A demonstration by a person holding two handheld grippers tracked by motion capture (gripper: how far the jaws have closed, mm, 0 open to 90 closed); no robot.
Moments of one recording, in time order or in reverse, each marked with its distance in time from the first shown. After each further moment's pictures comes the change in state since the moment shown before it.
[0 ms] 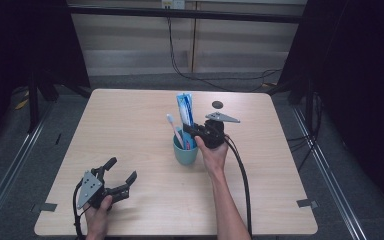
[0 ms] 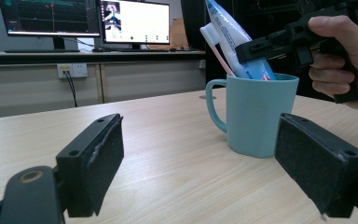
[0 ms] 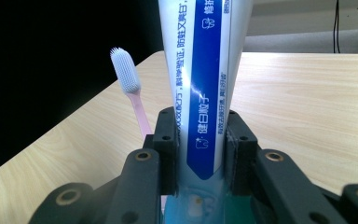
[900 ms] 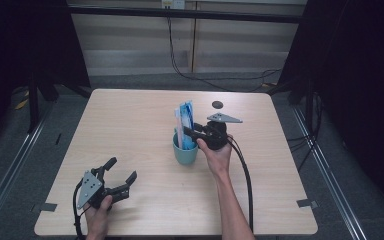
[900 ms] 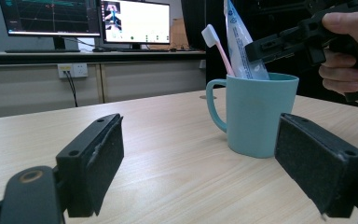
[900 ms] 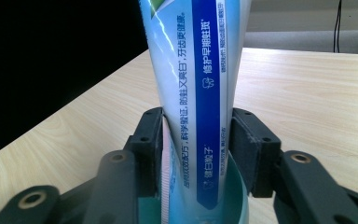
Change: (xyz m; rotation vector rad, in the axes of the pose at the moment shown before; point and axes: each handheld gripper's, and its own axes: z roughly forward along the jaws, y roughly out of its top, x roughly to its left) left arm 0.000 0.000 0.000 -0.001 0.002 0.000; right arm 0.000 0.002 -0.010 0.033 0.002 -0.044
